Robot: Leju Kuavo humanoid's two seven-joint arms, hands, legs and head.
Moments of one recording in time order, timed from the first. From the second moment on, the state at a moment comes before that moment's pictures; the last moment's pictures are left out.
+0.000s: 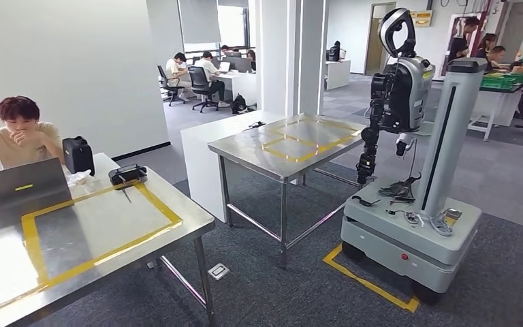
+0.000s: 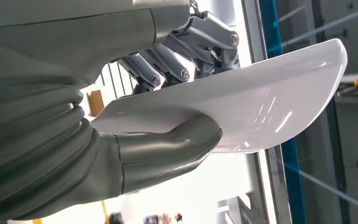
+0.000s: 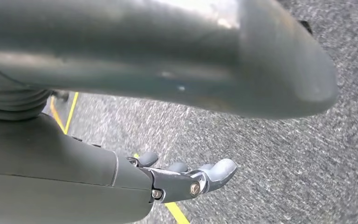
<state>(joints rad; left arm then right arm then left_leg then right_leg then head) 0.02 0.35 0.47 -1.86 0.21 0.34 -0.65 -0.07 0.15 -1.25 -0.17 1.09 0.13 -0.06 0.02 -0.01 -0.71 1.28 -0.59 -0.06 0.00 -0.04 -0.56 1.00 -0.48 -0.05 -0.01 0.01</state>
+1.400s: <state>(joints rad) -0.06 0.33 0.40 -1.85 0.19 0.41 -0.65 -0.09 0.15 -1.22 -0.17 1.10 0.13 -0.04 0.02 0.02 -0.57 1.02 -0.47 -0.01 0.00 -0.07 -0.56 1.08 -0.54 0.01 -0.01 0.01</state>
